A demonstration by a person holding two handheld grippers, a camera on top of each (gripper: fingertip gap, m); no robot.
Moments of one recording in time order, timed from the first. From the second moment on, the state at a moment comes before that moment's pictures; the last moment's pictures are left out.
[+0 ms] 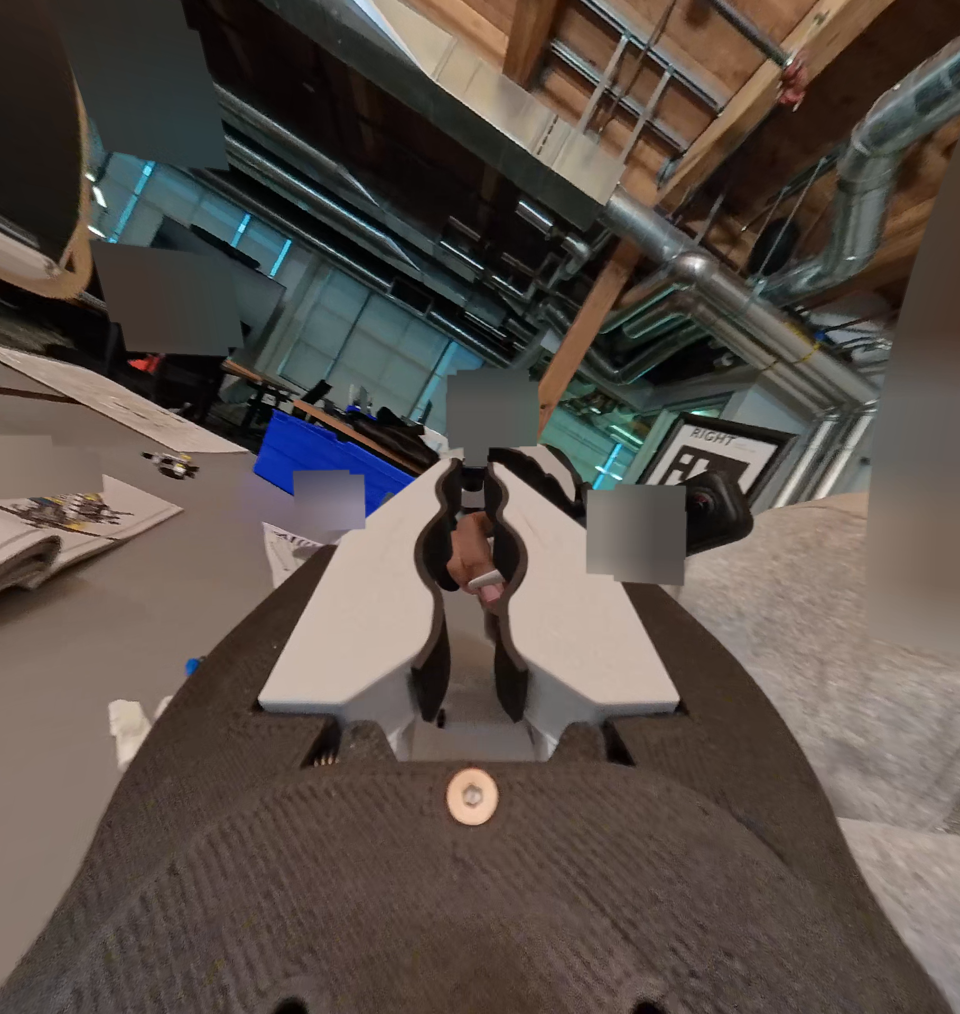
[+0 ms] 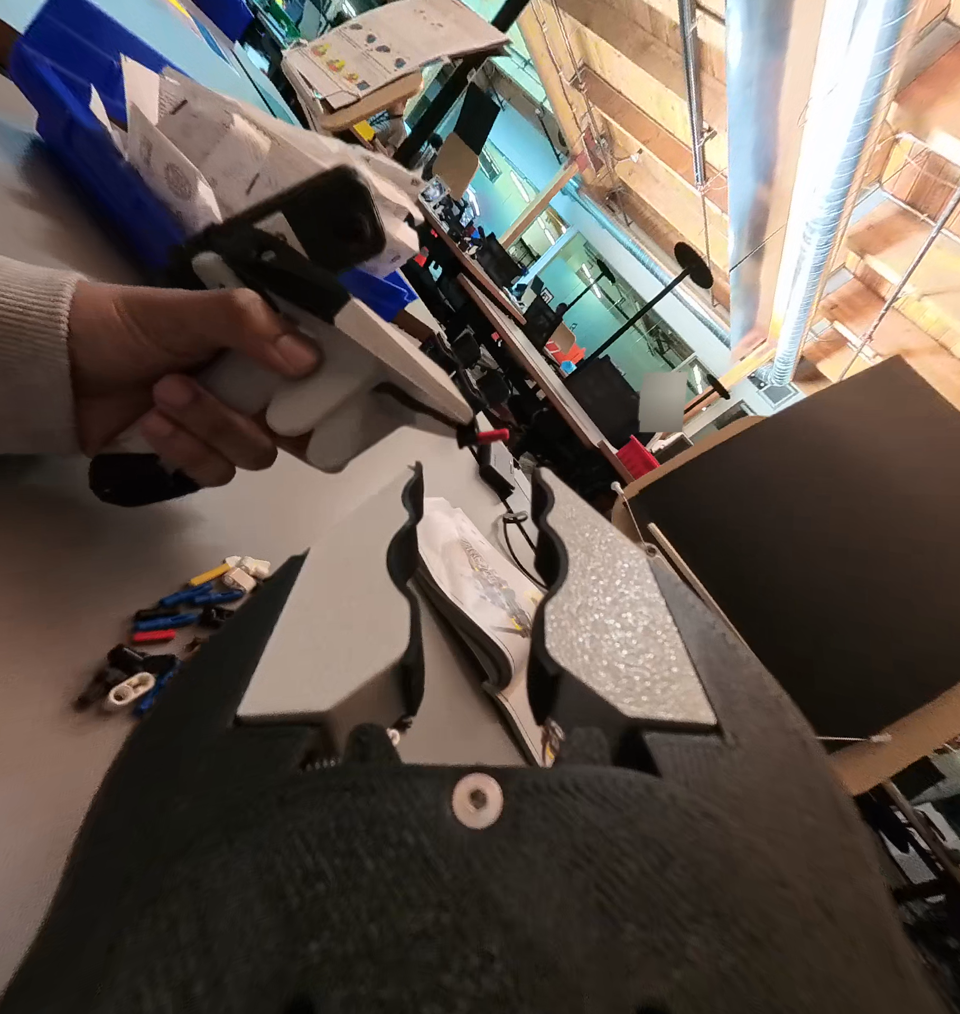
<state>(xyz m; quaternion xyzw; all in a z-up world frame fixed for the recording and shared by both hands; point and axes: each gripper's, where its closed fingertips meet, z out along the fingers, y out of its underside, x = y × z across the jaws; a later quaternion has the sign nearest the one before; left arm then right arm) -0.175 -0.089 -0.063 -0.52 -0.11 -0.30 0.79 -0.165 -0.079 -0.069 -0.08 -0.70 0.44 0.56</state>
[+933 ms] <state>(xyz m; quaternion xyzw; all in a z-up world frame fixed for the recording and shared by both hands) -0.155 -0.085 -0.063 -0.51 -0.08 -0.40 0.76 -0.164 -0.088 -0.064 -0.03 -0.69 0.39 0.61</state>
